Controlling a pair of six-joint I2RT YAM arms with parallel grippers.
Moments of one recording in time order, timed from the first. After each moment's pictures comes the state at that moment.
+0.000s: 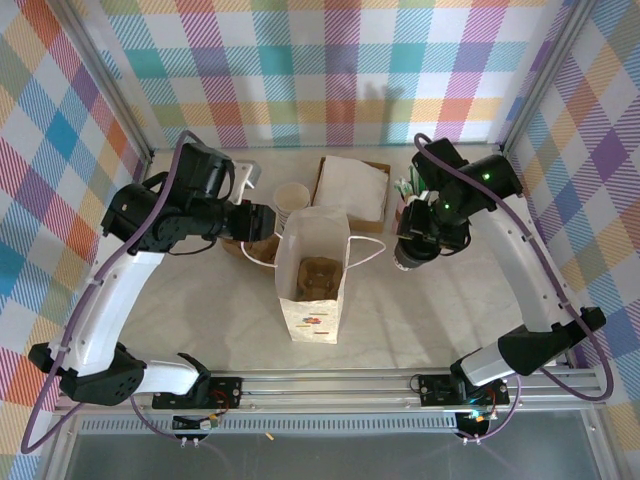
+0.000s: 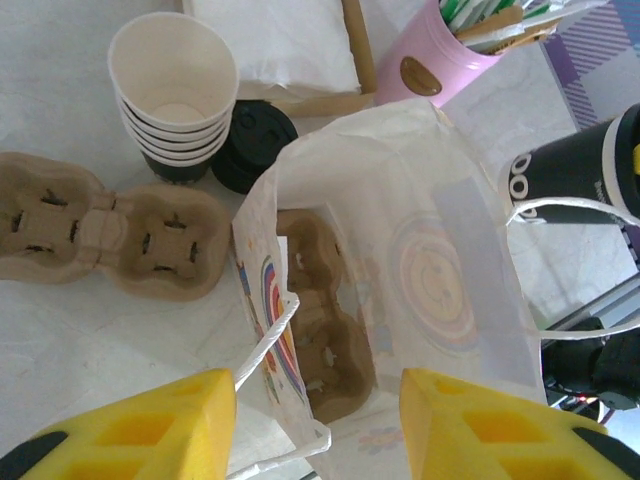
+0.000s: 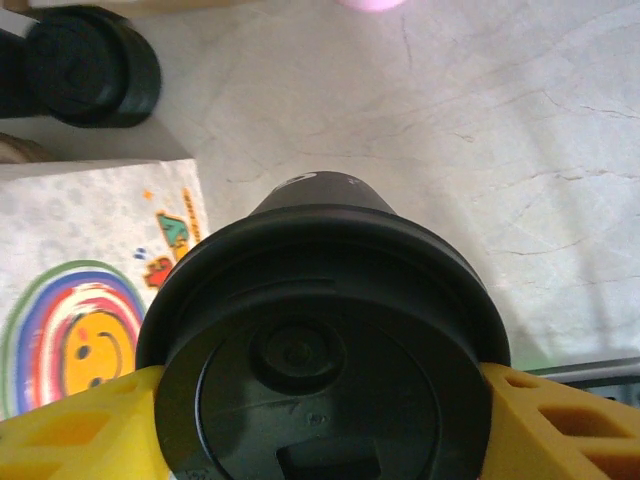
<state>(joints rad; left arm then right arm) -0.59 1.33 1.89 -1.41 0.12 -0.35 0.50 1.48 1.89 -1.69 0.04 0.72</state>
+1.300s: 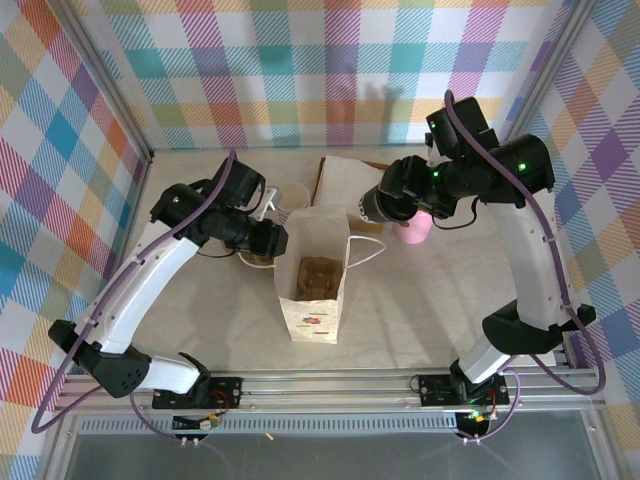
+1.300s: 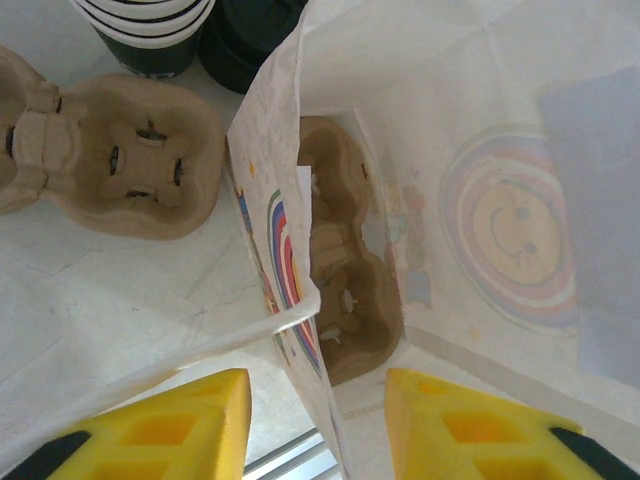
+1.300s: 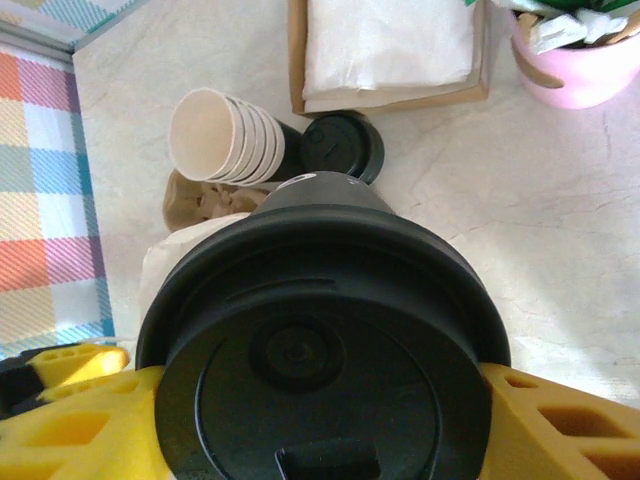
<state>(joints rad) -0.59 1.38 1.66 -1.35 0.18 -0.34 0.53 1.61 2.38 -1.69 -0.11 0.80</state>
